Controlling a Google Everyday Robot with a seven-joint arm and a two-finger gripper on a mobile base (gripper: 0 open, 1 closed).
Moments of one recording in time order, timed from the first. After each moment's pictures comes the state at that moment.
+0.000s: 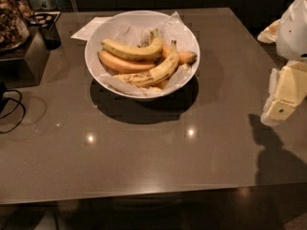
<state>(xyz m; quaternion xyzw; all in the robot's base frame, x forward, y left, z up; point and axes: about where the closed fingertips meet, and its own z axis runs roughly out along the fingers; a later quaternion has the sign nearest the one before) 0.438 -0.217 0.976 -0.60 0.78 -0.03 0.16</state>
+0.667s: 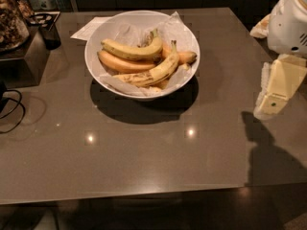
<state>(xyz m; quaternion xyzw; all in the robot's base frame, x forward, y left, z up) 0.446 -0.206 0.981 -0.61 0.77 -0.04 0.16</state>
